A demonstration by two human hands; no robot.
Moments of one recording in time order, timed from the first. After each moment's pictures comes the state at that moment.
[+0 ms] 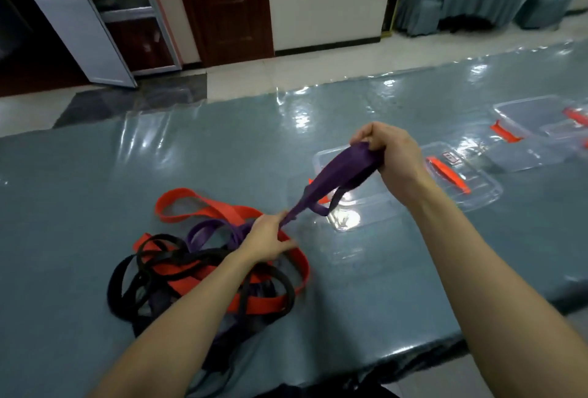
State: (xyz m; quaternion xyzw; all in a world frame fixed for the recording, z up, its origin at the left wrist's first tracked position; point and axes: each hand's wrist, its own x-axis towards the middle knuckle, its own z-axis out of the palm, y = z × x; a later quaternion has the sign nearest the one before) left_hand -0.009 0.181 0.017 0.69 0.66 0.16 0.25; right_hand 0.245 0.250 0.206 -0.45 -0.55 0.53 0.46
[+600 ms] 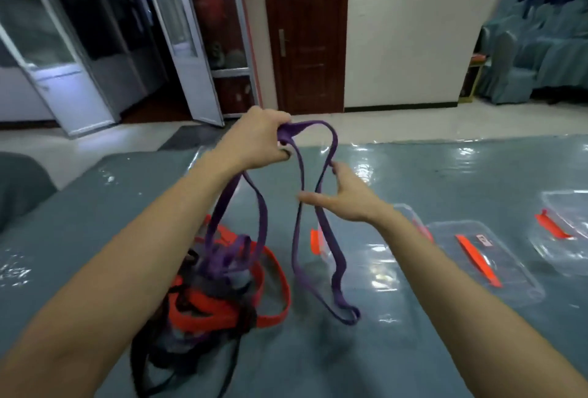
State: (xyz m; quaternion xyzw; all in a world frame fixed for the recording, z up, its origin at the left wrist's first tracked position) left_hand 0.048 0.229 0.336 0.69 0.69 0.20 -0.11; right_hand 0.260 0.305 0.237 -0.35 -0.83 0.37 0.21
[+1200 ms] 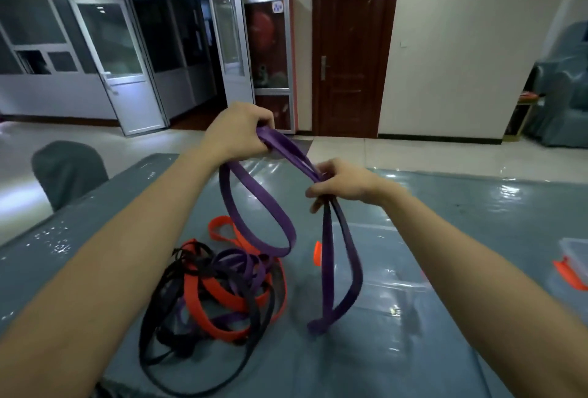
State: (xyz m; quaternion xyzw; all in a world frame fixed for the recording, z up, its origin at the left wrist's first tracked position) left_hand 0.057 0.166 0.385 0.60 0.75 0.23 -0.15; right_hand 0.262 0.320 0.310 -0.18 -0.85 0.49 0.09
